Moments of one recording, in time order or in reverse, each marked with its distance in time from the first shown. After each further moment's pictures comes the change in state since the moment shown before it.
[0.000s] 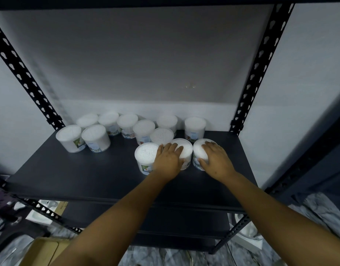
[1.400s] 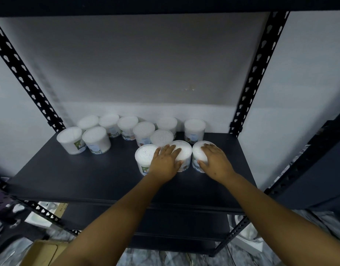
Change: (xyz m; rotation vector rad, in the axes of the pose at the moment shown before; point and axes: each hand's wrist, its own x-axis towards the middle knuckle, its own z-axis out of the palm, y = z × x) left_hand -0.006 -0.011 -0.002 -0.075 -0.042 -0.030; right_hand 0.001 -0.001 -0.001 0.025 -0.013 -0.007
